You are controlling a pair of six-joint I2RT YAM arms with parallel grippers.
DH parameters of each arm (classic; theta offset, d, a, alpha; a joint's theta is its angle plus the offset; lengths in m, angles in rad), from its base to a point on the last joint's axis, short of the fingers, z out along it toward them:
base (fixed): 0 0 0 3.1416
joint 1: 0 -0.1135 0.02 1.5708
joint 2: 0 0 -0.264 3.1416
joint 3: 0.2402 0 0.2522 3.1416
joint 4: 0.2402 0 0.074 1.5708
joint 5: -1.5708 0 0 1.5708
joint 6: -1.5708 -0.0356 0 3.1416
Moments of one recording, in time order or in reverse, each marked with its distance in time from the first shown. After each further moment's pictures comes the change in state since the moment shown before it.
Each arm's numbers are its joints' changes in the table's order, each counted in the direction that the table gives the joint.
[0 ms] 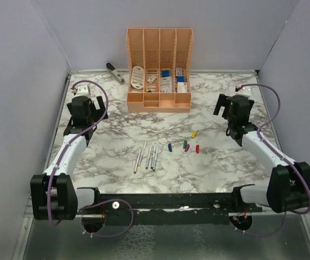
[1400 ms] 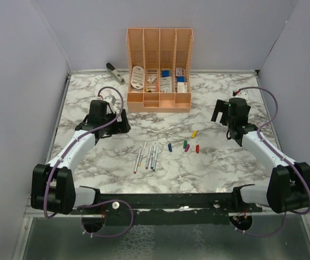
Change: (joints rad) left arm 0.146 0.084 0.031 0.241 -0.343 0.098; right arm 0.000 -0.002 0.000 0.143 0.066 -0.058
